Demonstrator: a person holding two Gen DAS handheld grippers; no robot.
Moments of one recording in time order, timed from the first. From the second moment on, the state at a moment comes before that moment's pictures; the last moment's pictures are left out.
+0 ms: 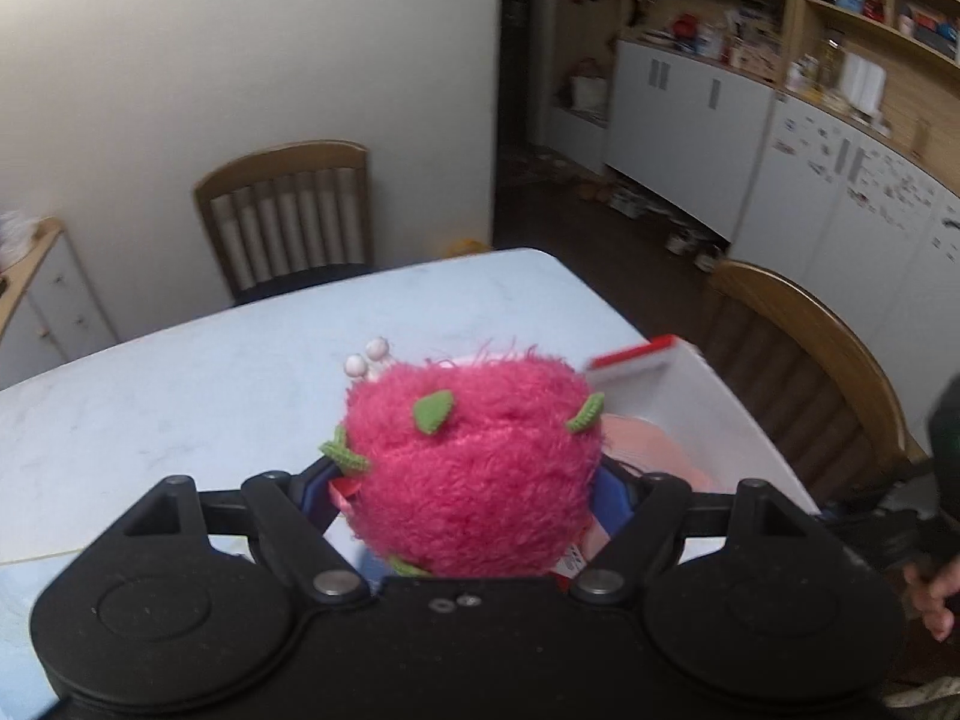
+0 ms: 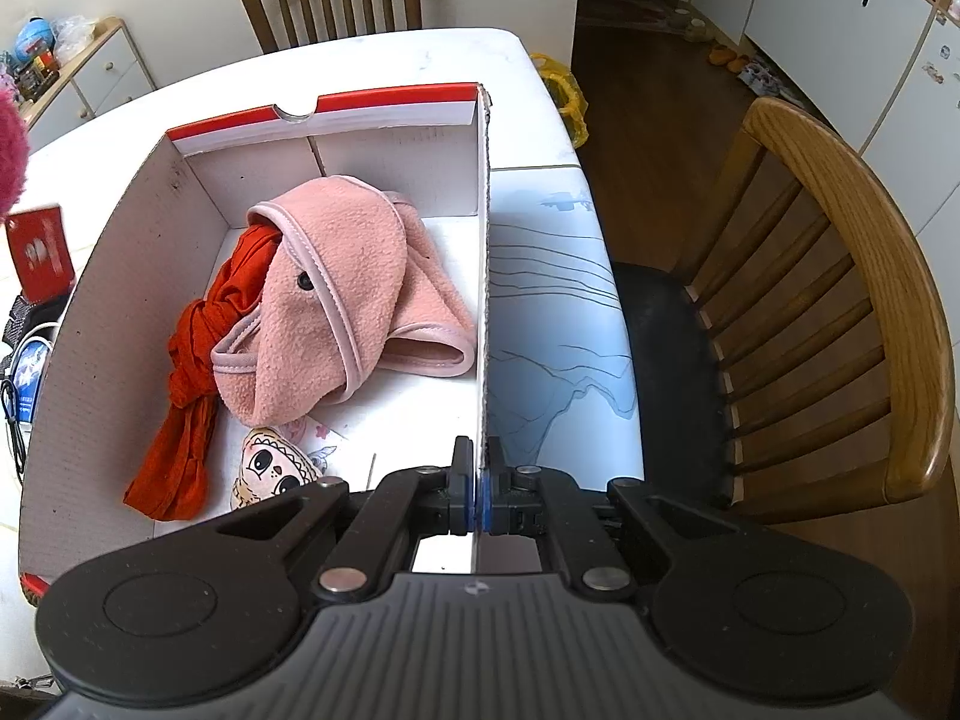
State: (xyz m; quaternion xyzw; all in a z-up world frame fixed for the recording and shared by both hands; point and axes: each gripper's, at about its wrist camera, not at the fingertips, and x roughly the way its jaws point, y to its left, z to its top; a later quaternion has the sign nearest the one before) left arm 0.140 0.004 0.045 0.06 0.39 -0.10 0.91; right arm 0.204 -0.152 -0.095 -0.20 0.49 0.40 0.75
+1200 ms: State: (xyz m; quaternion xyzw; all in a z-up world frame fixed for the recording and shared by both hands) left arm 0.110 -0.147 -0.080 0.18 0.50 -0.25 0.81; right arm 0.211 -0.155 -0.097 -0.19 0.50 0.41 0.74
